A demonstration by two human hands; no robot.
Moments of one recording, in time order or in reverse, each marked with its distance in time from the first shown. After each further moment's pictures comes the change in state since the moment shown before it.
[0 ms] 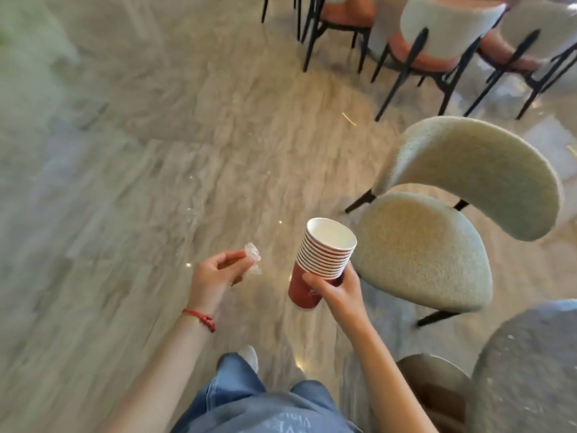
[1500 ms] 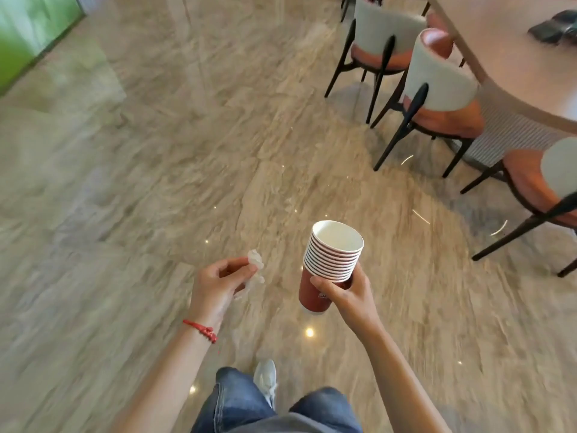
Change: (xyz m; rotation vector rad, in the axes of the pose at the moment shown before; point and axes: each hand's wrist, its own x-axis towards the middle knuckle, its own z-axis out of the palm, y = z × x) left_hand 0.838 0.369 -0.068 -0.111 0.133 0.098; right_hand 0.869 -0.180 0.356 -0.077 -0.151 -0.054
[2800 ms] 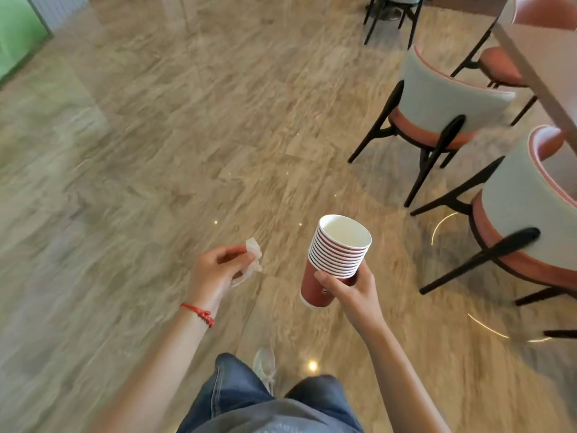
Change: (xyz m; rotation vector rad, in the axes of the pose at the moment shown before) left_hand 0.858 0.265 0.180 0.011 -0.013 -0.002; right_hand 0.889 -0.133 0.111 -0.001 0.002 -0.035
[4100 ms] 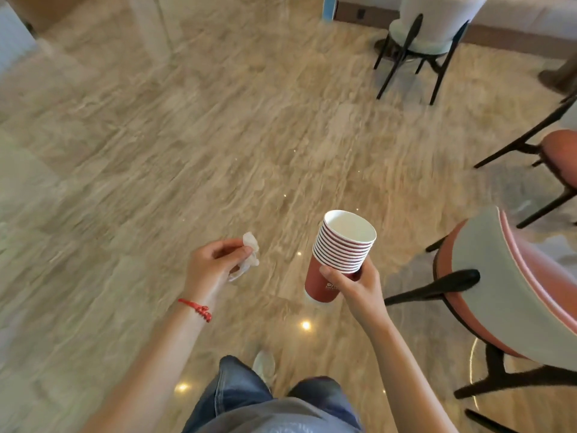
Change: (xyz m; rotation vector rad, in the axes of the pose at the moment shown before) left_hand 0.915 0.310 0.253 0.023 -0.024 0.066; right_hand 0.983 -0.139 0.050 0.026 -0.007 -0.018
